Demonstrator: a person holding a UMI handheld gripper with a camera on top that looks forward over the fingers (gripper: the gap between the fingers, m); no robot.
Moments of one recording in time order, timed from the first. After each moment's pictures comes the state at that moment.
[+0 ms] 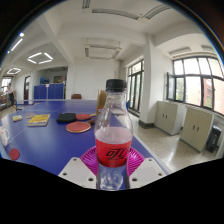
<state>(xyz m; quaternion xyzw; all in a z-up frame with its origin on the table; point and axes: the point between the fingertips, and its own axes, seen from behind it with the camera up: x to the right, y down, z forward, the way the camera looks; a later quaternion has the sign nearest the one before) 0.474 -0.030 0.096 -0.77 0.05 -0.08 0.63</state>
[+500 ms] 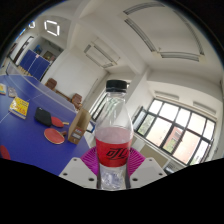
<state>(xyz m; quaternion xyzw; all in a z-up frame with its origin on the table) 0.409 -0.077 0.290 -0.70 0.00 -0.39 0.60</state>
